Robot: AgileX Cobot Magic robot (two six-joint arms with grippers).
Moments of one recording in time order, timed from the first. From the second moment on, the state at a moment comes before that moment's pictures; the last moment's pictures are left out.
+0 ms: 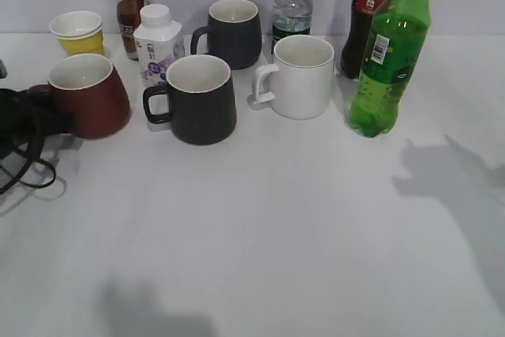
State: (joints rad) left arm -0.09 1.94 -0.55 0.05 -1.05 -0.06; right arm 0.17 0.94 -0.49 0.07 -0.04 -0.06
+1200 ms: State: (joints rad) left arm -0.09 1.30 -0.37 0.34 -0.74 -0.06; right arm 0.35 1.26 -0.49 -0.01 -0.34 -0.06
